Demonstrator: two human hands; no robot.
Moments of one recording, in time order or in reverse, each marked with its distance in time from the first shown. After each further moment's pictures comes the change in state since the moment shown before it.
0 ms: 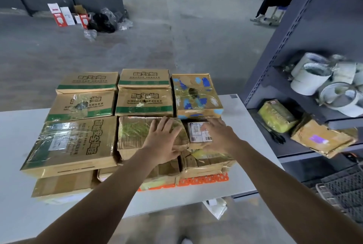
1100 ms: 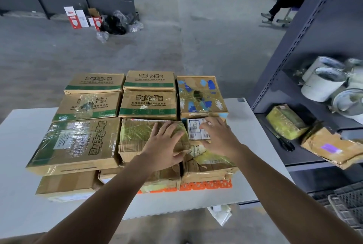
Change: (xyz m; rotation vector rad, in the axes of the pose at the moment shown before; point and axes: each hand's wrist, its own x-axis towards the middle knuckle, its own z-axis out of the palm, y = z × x) left_hand -0.007 0.001 0.003 -0.054 0.082 0.001; right_hand 0.018 0.003 0.007 -0.013 0.230 -0.147
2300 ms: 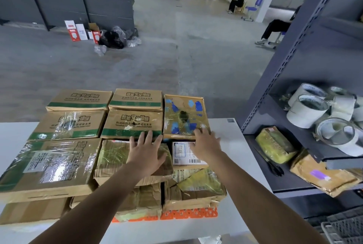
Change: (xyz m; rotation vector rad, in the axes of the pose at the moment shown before) left_hand 0.046 -0.002 -0.014 -0.003 -0.121 -0.337; right_hand 0.054 0.014 -0.018 -0.042 -0.120 0.301
